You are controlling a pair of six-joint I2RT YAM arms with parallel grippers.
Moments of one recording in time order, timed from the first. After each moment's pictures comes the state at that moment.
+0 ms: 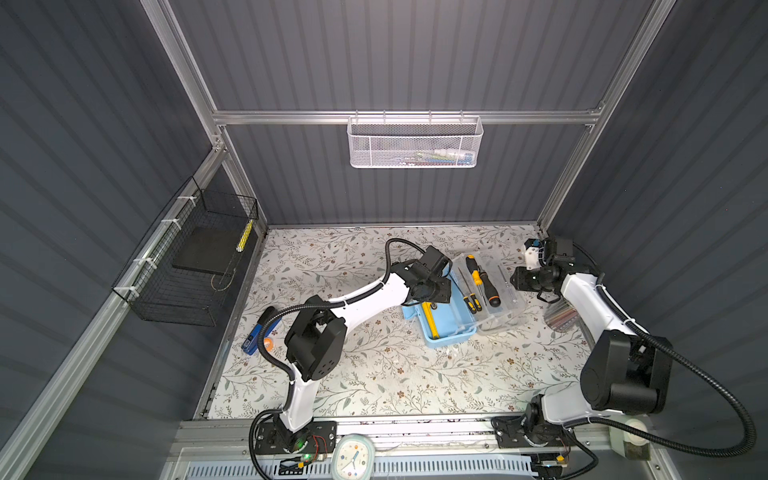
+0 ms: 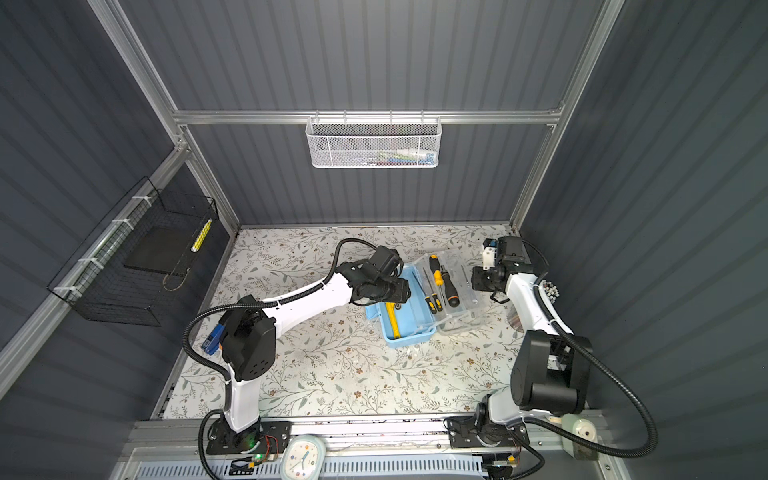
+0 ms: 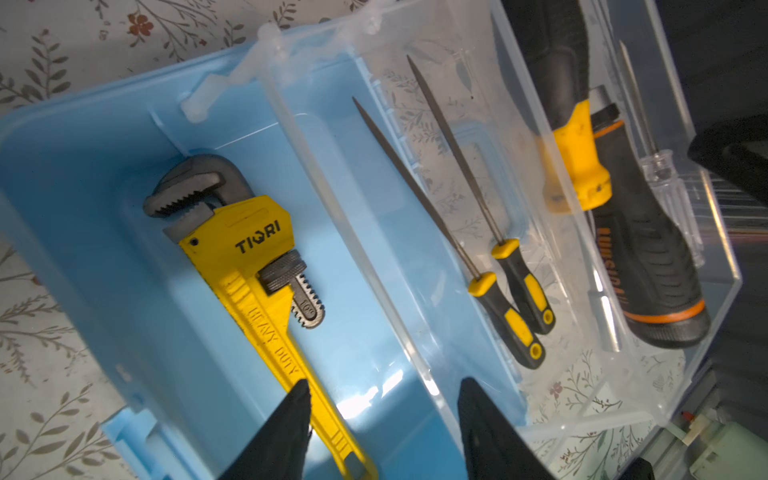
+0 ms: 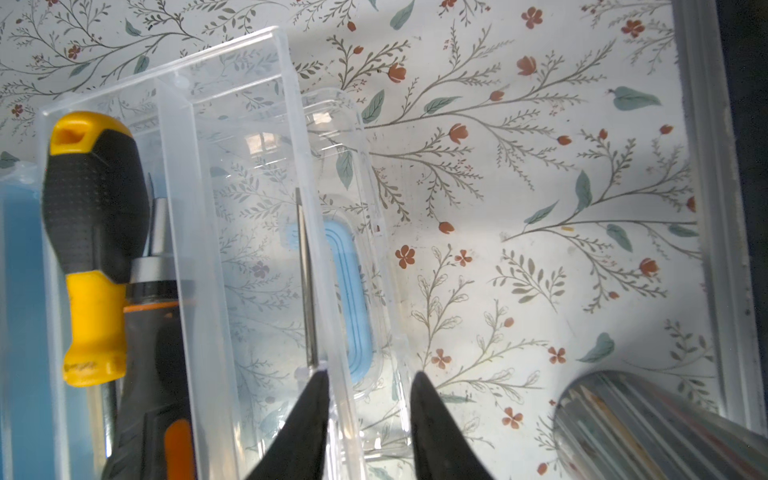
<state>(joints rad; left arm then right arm) -0.87 2.01 1.69 -0.59 0.08 -0.60 -0.14 1.50 1.13 -0.64 -0.20 -0.07</state>
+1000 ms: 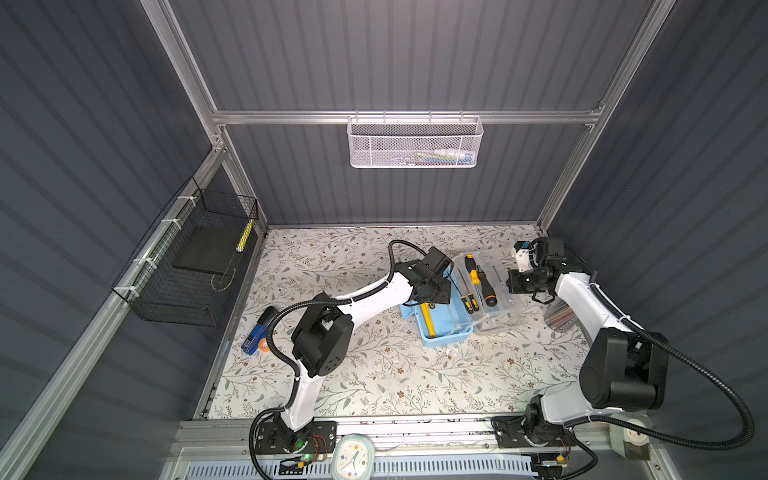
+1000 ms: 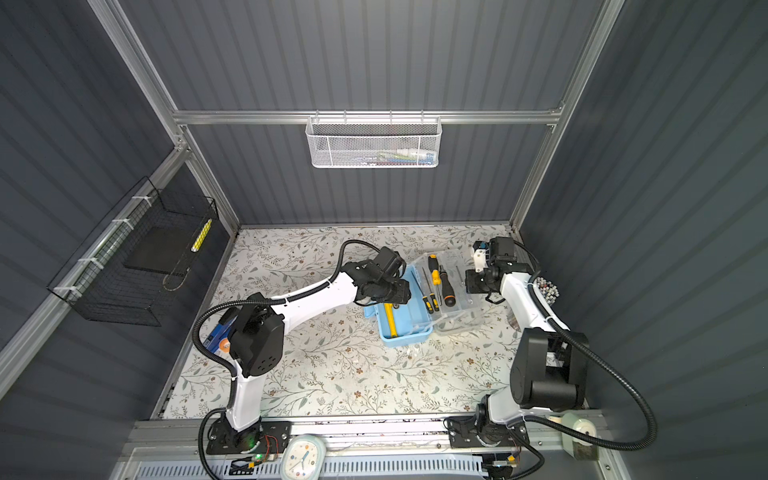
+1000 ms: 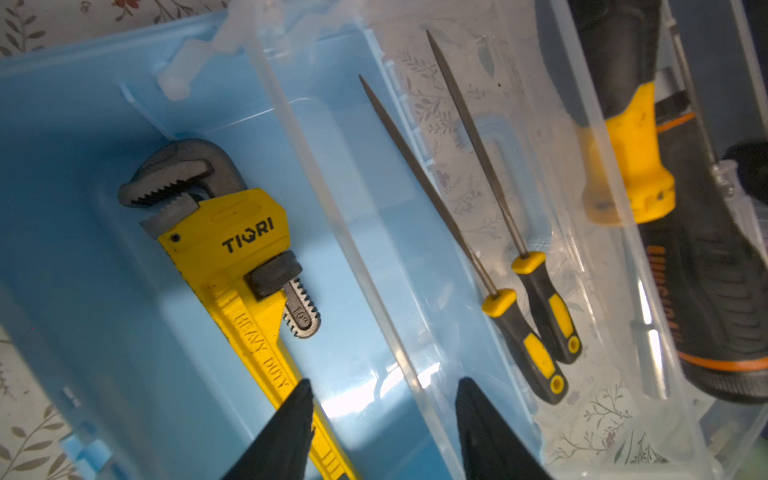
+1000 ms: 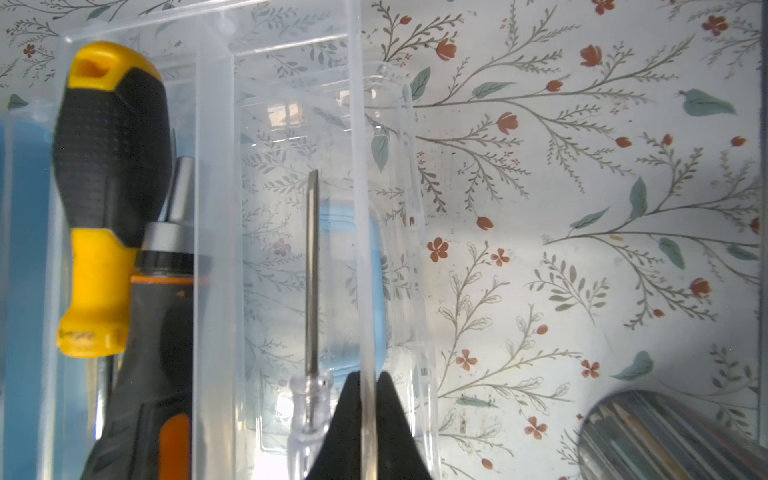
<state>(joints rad) -0.87 2.06 1.72 -0.62 0.08 -0.60 -0.09 1.51 1.14 -0.66 -0.23 -0.11</state>
